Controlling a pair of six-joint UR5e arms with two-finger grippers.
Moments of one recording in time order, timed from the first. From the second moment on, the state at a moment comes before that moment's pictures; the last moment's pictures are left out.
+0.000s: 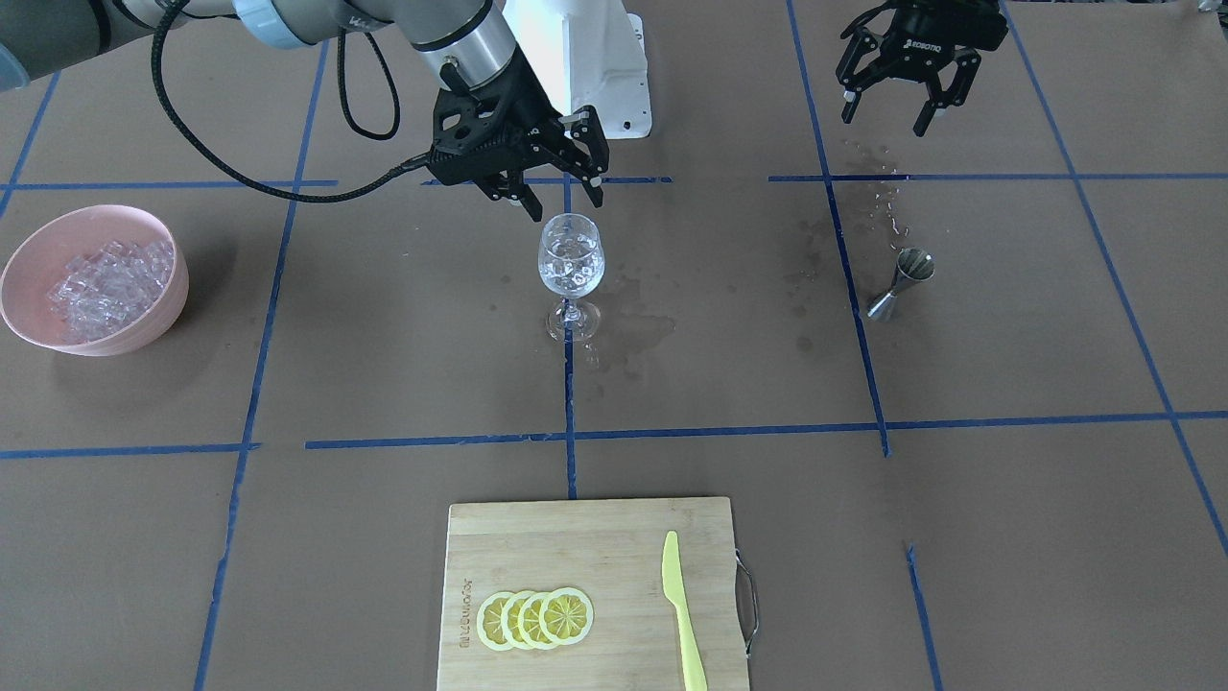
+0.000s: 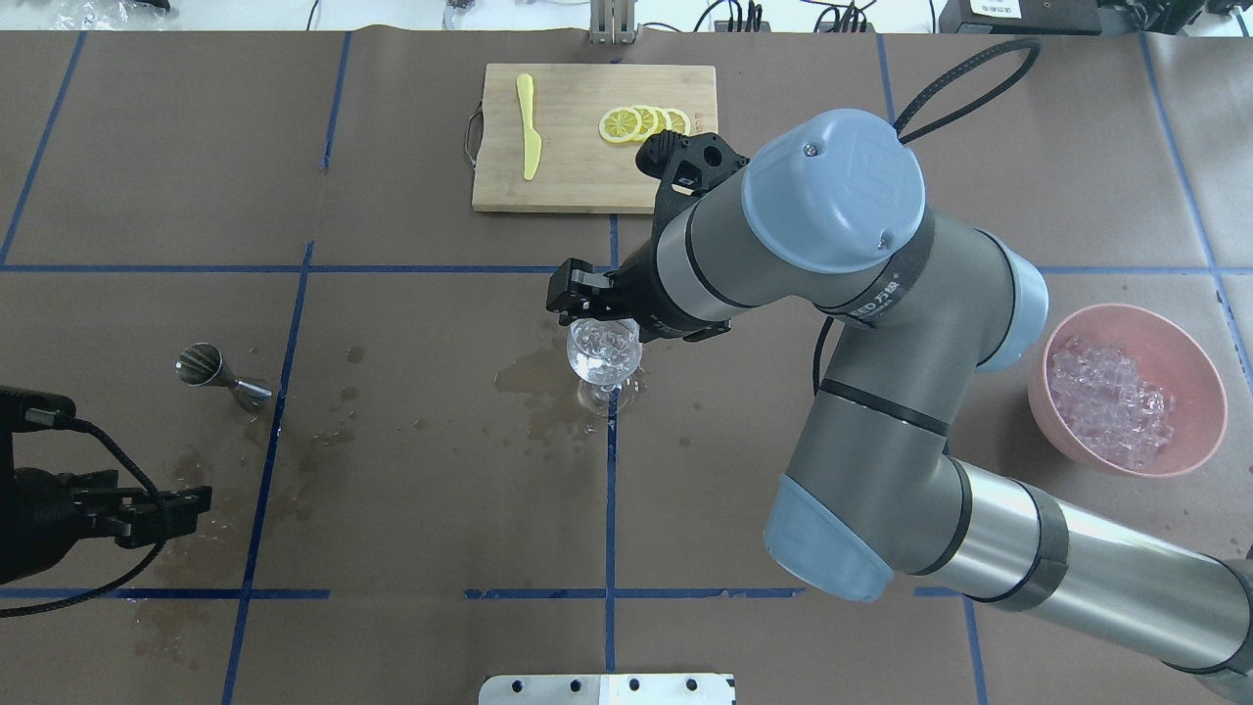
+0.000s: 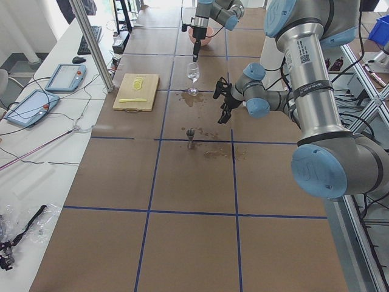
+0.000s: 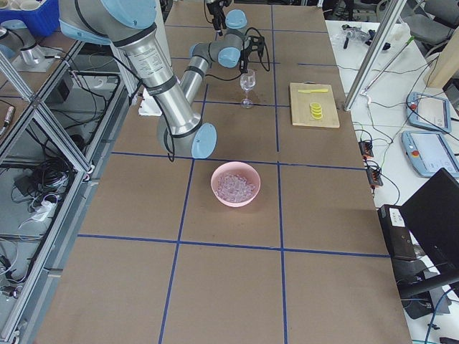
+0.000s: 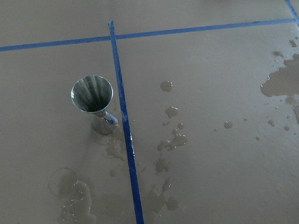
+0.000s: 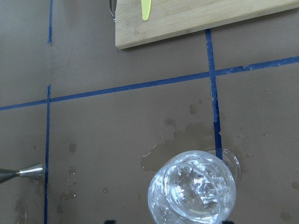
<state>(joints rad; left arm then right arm) -0.34 -1.15 -2.44 -2.11 -1.48 -1.19 0.56 -0.88 1.90 -1.42 1.92 1.41</state>
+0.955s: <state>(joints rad) -0.91 -1.41 -2.39 -1.77 -1.93 -0.69 0.73 -1.09 2.06 -1.64 1.97 1.05</state>
